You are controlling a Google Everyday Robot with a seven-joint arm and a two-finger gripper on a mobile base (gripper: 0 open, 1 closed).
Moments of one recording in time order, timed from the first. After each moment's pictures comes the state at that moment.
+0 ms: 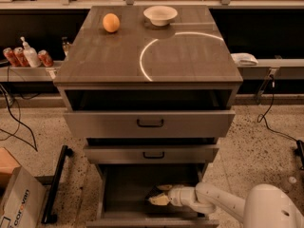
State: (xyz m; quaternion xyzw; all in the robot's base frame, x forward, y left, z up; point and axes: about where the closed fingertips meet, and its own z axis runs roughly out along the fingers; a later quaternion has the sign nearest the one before) arm 0.532 -0.040 0.174 -0.32 0.81 0.37 0.33
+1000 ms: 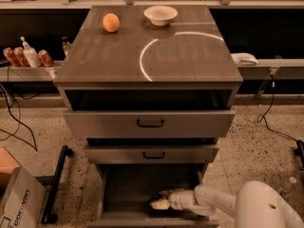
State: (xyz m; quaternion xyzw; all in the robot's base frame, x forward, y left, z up) arm 0.520 -0.047 0.136 -0.30 0.83 0.37 0.28
